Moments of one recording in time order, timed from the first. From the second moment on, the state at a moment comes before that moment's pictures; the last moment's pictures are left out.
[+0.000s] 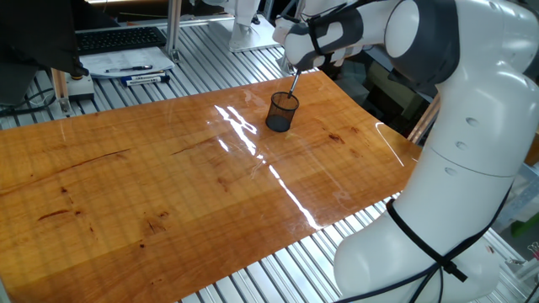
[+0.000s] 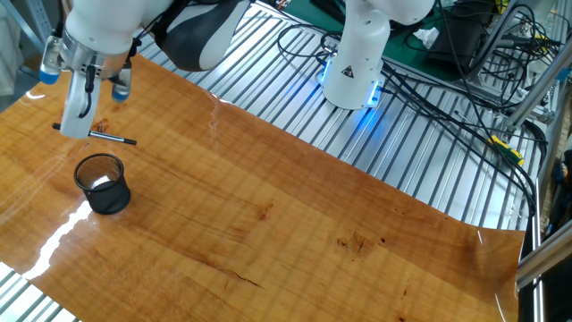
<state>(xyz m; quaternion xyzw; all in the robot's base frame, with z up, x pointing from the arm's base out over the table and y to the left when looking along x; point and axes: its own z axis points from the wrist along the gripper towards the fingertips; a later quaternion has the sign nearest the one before) 0.621 -0.286 0.261 0.40 0.89 -0.08 0.22</state>
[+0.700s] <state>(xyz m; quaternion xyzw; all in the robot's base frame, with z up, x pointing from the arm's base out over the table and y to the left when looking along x) 0.629 -0.300 0.245 0.39 0.88 -0.08 0.24</state>
